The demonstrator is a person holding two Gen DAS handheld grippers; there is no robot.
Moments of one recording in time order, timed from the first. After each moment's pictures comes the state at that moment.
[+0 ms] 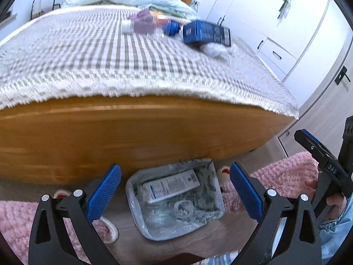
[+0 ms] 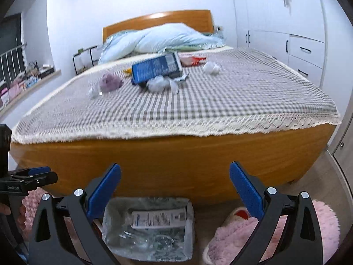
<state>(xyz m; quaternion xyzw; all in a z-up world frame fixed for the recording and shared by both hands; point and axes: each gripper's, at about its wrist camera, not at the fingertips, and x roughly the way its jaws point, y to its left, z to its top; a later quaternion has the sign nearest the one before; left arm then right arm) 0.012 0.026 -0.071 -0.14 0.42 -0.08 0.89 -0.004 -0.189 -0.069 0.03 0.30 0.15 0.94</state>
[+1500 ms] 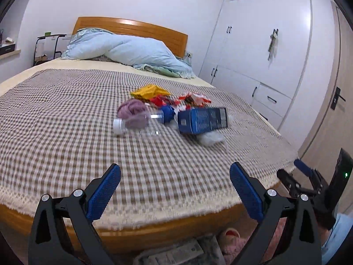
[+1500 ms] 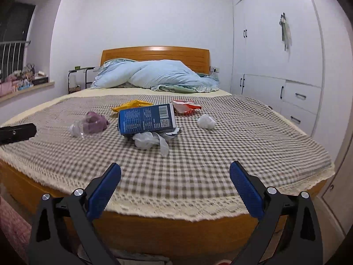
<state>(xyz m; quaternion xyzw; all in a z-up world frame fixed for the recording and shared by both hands) 0.093 0.039 0.010 -0.13 0.25 -0.06 0.96 0.067 -0.163 -0.042 -0.02 0.18 0.11 0.98</state>
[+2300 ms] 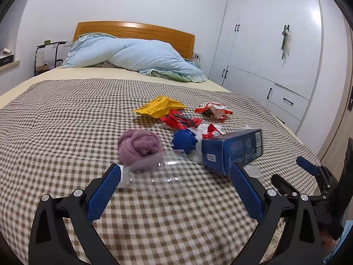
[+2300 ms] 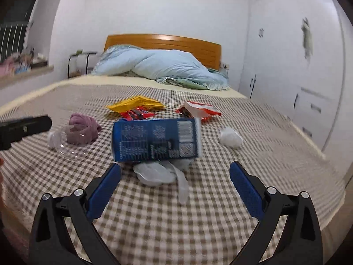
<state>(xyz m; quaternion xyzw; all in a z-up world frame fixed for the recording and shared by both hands) 0.209 0.059 0.014 -0.10 0.25 -0.03 0.96 0.172 -0.090 -0.035 -0.10 0.20 0.11 0.97</state>
